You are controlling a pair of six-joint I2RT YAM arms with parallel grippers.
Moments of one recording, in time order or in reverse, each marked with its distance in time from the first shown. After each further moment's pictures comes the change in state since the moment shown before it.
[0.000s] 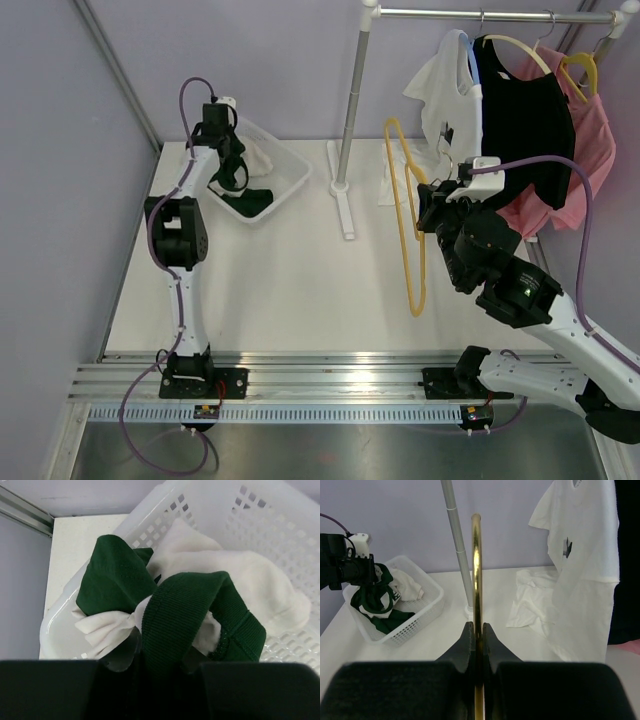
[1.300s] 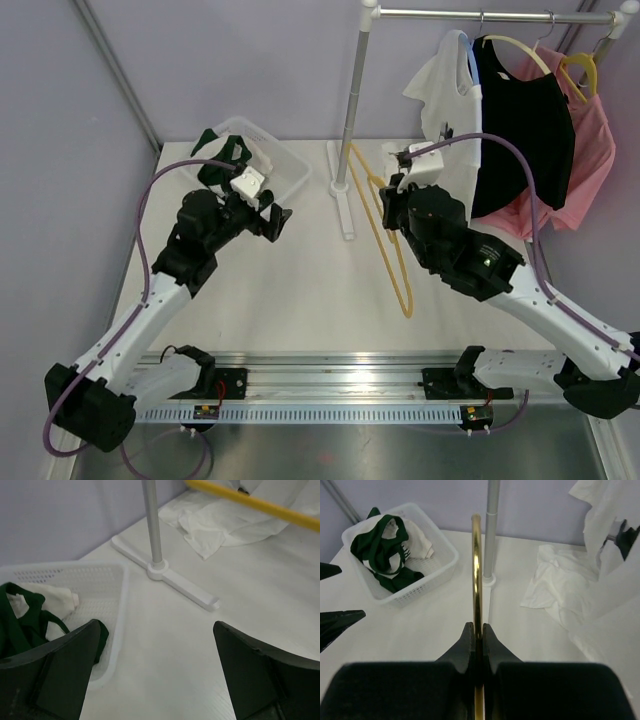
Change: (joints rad) left arm -0.362 -1.235 -1.144 0.320 0.511 0.053; right arm 0.000 0.200 0.131 -0.137 -0.125 0.022
